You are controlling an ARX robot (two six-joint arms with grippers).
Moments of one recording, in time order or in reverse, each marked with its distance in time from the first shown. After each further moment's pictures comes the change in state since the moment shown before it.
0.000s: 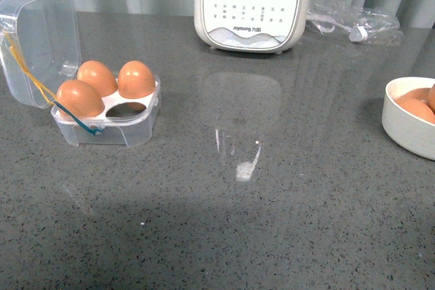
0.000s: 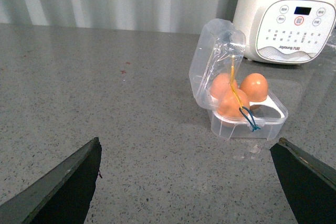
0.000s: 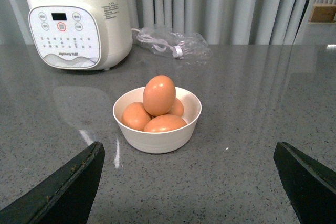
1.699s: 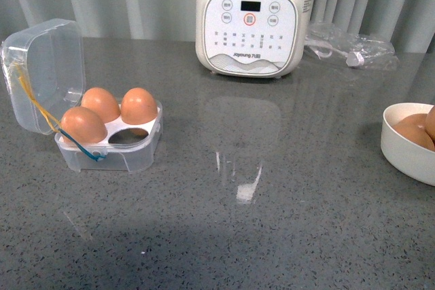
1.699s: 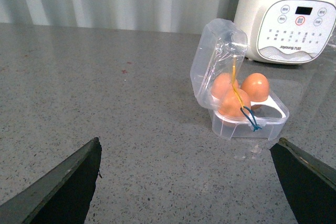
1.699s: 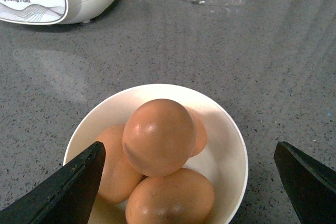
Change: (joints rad) left arm 0.000 0.000 0.000 0.000 0.000 0.000; right arm -0.015 1.346 0.446 0.597 -0.082 -0.013
